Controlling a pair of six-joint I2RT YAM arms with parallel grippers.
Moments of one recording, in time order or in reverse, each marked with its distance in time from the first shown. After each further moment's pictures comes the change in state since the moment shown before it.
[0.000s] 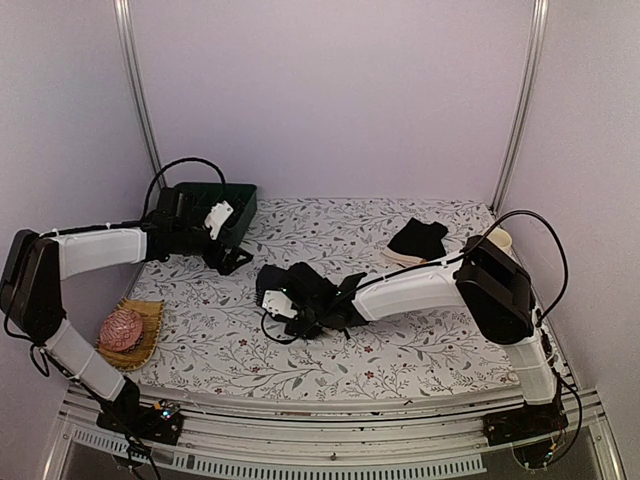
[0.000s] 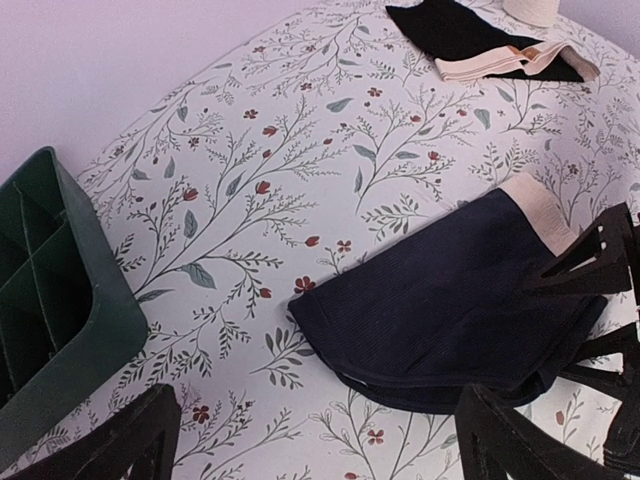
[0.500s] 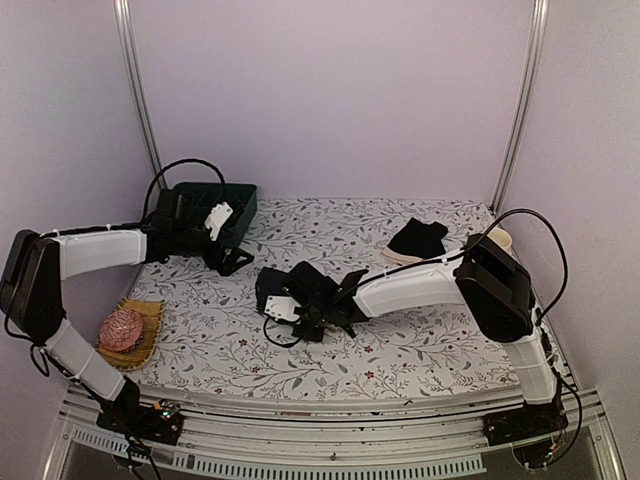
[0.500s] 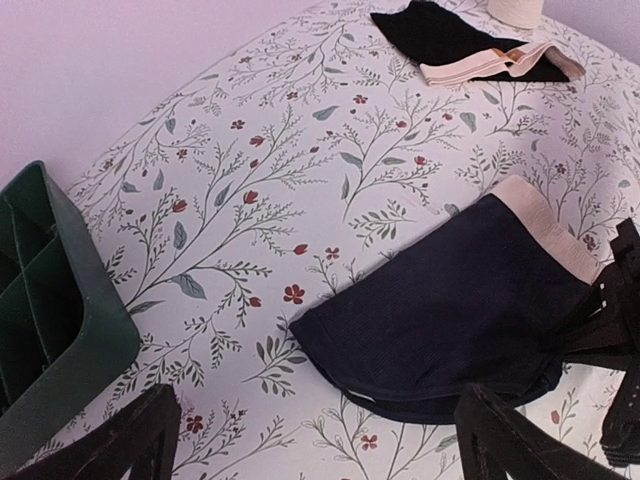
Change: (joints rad) left arm 0.005 -0.001 -0.019 0.029 0.036 0.011; right arm -0.018 0.012 0.018 -0.084 -0.158 0.041
